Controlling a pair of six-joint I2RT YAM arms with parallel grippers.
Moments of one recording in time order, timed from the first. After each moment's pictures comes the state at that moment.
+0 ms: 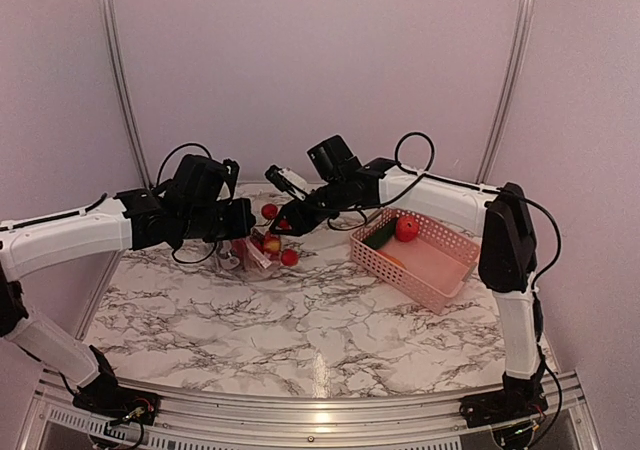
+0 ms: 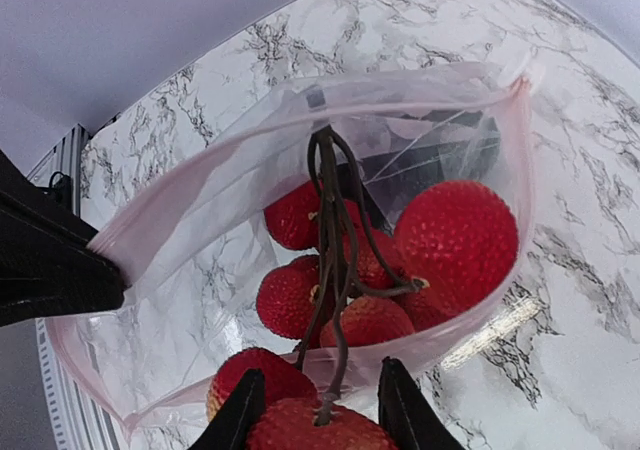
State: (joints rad) left arm -0.79 1.42 1.14 -0.33 -0.18 -0.60; right arm 0.79 2.16 1.95 -0.53 -0.51 0.01
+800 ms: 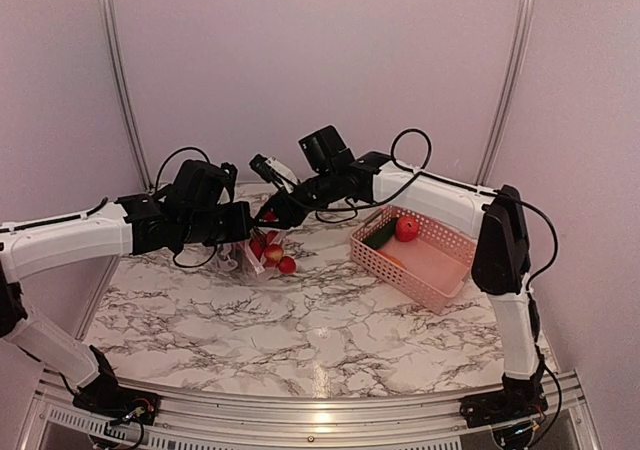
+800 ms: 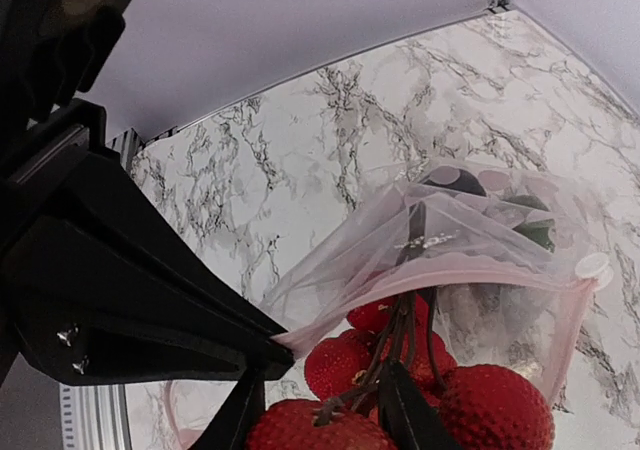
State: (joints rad) left arm -0.80 1.42 1.10 -0.29 -0.20 -0.63; right arm 0.83 2.18 2.05 -0.52 -0.56 -0.07
